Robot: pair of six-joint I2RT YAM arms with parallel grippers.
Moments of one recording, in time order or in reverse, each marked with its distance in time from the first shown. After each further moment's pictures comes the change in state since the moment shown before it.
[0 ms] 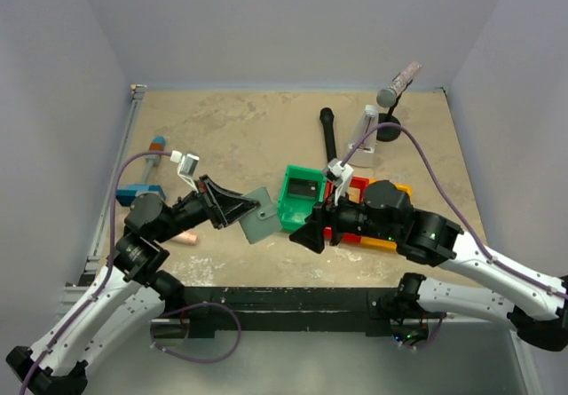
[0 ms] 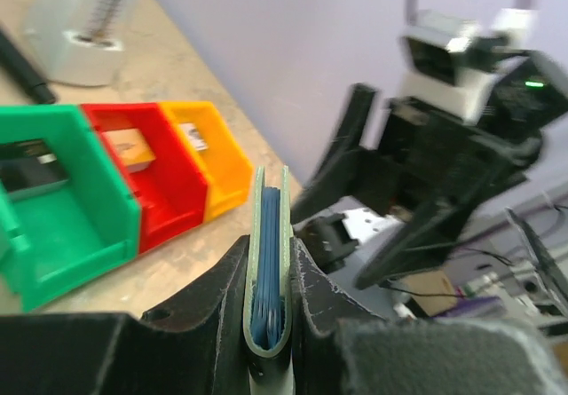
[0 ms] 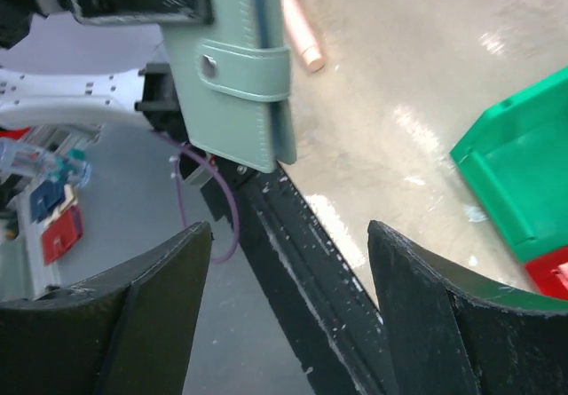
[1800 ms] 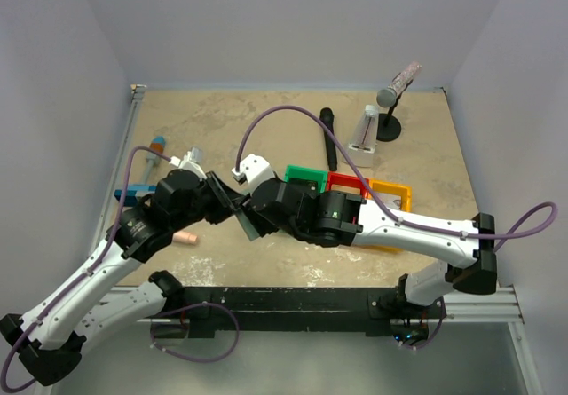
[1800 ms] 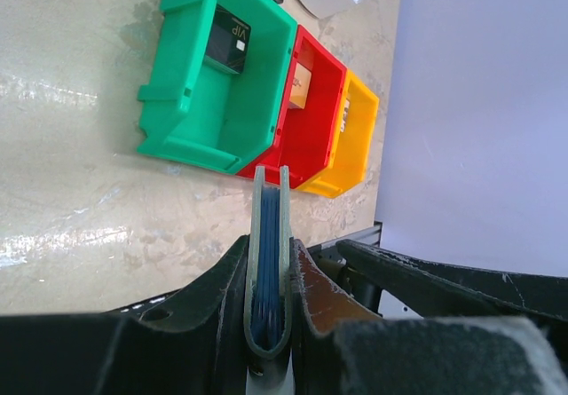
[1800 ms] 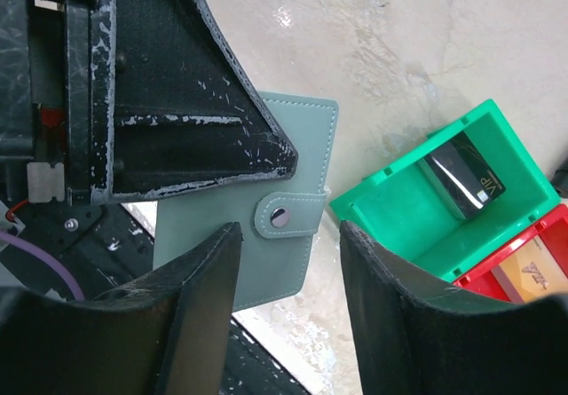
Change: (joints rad) left arm -0.124 0.234 0.328 -0.726 -0.492 -0.294; right arm 0.285 0.639 0.582 -0.273 0.639 -0.217
